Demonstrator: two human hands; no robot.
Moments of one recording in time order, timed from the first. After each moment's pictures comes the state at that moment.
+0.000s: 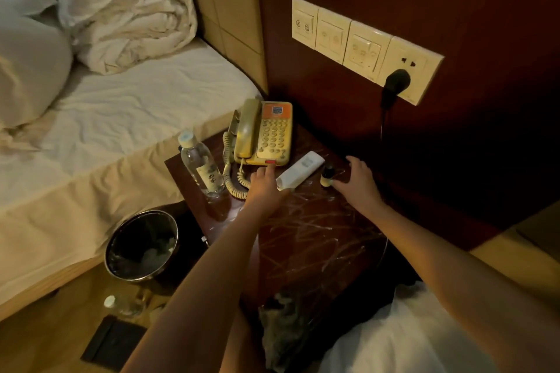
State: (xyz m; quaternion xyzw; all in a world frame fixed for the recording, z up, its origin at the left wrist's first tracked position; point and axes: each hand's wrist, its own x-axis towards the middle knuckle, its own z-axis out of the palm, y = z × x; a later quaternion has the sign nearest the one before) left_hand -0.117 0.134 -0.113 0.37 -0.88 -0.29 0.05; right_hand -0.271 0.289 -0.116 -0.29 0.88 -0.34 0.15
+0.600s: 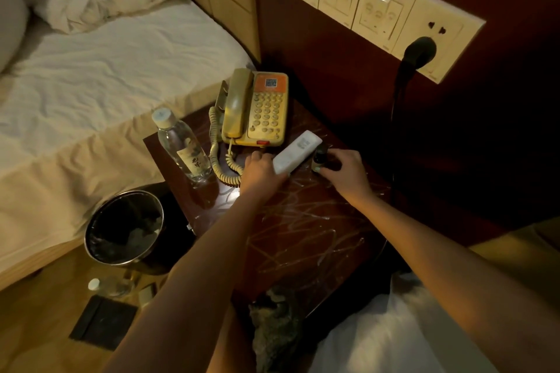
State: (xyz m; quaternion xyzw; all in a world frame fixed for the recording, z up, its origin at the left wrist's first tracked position) left_hand -0.139 0.119 -0.152 0.37 -0.90 -0.24 0.05; right_hand -0.270 0.272 -0.144 -0.31 0.86 -0.38 0.17
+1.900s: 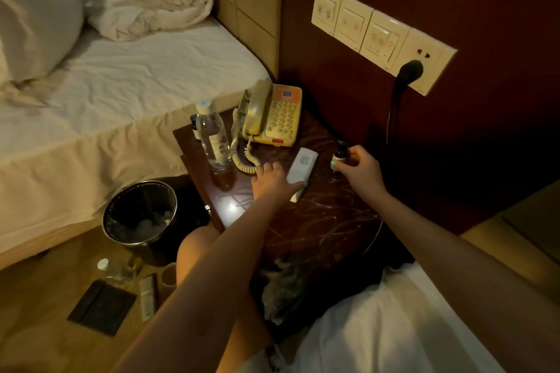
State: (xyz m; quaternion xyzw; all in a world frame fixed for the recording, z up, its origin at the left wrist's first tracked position) left_hand -0.094 0.167 -0.126 0.42 -0.88 -0.22 0.01; right_hand -0.236 0.304 -0.091 -0.28 0.82 -0.47 0.17
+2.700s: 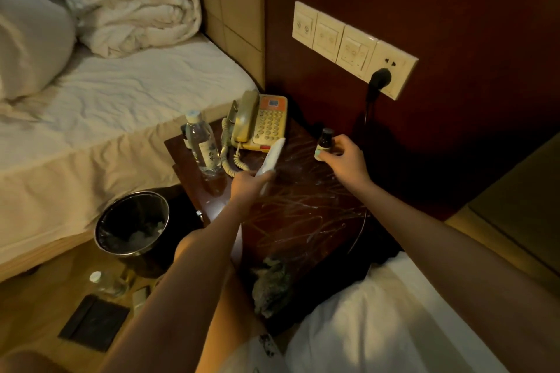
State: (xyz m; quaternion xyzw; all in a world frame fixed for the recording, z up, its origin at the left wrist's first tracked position) left_hand -0.067 0.161 -0.110 0.46 -0.69 -0.53 0.16; right_hand -0.226 0.308 -0.051 -0.30 0.80 -0.50 0.15
